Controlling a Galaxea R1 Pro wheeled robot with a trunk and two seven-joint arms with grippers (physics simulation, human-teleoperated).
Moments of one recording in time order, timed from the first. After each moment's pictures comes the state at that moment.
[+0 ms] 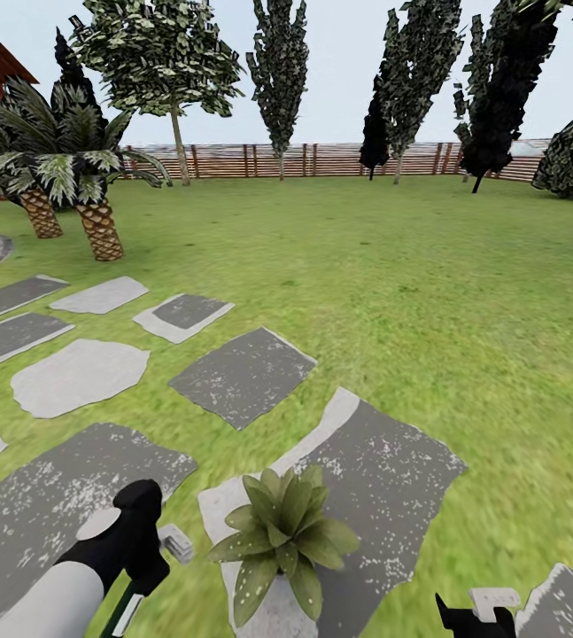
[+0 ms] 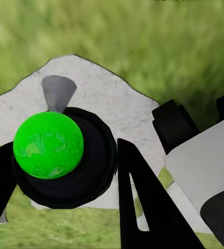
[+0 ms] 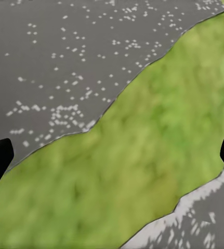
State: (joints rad) left arm -0.61 0.09 -0.13 -0.71 -1.19 0.96 -1.22; right arm -0.34 -0.12 -0.64 -0.30 0.54 -0.39 0.17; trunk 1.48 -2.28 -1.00
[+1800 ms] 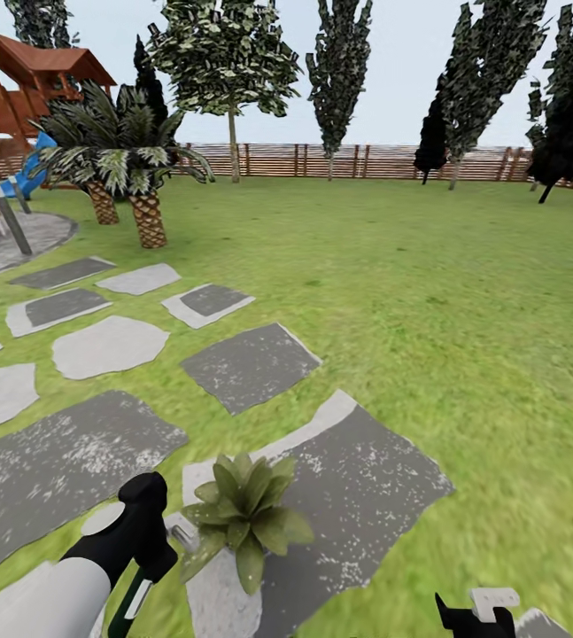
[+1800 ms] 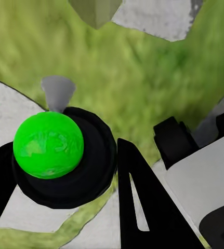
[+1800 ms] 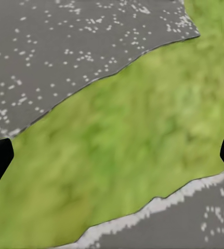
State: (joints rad) left arm -0.61 0.06 -0.10 -0.76 -1.19 0.96 -1.20; right arm -0.34 -0.12 -0.64 -0.30 0.54 -0.39 0.17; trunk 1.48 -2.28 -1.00
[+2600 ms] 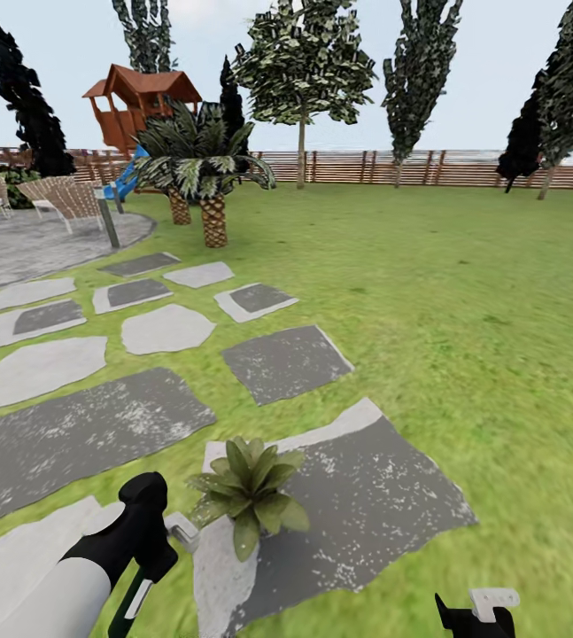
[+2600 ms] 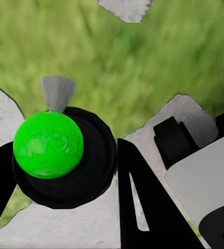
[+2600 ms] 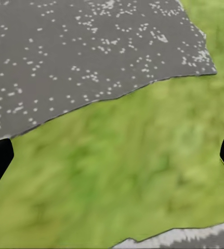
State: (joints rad) left arm -0.61 0.06 -0.11 -0.76 -1.19 0.97 -1.20; right arm -0.34 -0.12 -0.64 -0.30 0.54 -0.39 0.17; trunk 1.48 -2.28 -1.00
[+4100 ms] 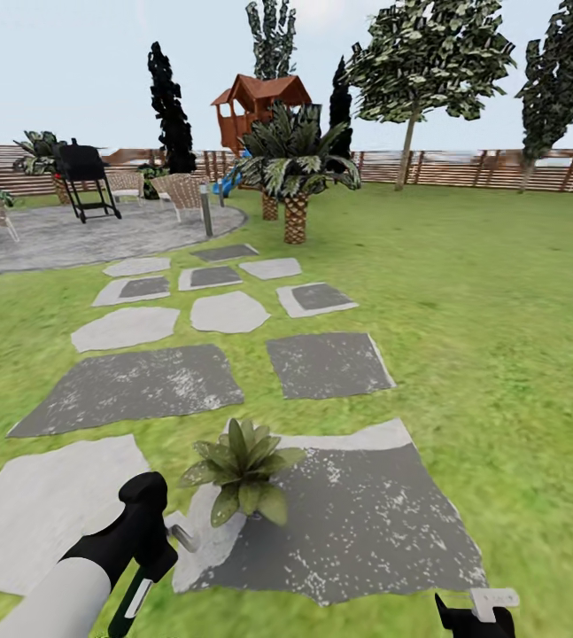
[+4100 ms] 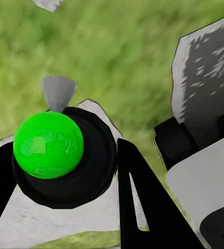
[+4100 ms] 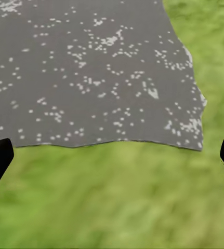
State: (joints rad) left arm -0.61 0.06 -0.11 -0.76 -1.19 0.97 -1.19; right arm -0.34 -0.12 -0.64 -0.30 0.54 -0.39 0.17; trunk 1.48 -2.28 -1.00
